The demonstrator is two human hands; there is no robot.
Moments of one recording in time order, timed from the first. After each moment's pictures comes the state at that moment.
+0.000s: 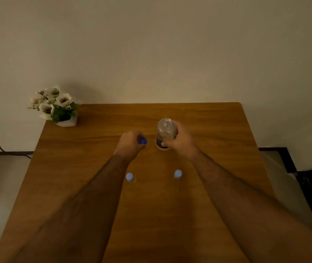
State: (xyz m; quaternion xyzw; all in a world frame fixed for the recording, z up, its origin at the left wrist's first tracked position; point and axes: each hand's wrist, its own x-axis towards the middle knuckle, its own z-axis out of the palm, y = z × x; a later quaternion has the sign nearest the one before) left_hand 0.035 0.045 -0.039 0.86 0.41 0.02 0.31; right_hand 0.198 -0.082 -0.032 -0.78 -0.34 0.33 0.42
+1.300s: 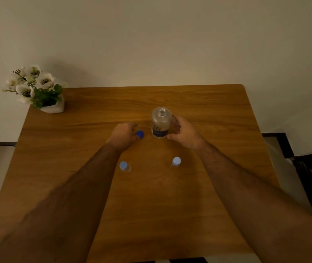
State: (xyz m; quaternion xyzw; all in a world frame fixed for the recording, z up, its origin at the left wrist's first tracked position) left_hand 0.034 0.053 -0.081 0.88 0.39 -0.03 0.28; right_hand 0.218 -0.101 -0.073 -0.78 -0.36 0.38 0.34
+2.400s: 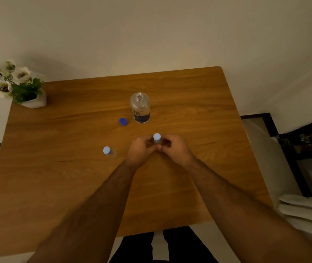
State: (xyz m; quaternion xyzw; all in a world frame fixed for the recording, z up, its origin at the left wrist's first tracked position) left_hand 0.047 -0.091 -0.080 0.76 0.36 -0.01 0.54; right_hand 0.166 -0.199 -0.093 -0.82 -0.37 0.31 0.32
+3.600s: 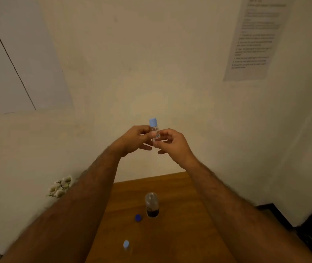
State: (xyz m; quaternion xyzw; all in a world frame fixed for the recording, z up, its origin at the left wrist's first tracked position) left_hand 0.093 0.024 0.296 0.83 0.14 0.13 0.52; right_hand 0.201 -0.115 0.257 -0.63 -0.41 0.18 0.63
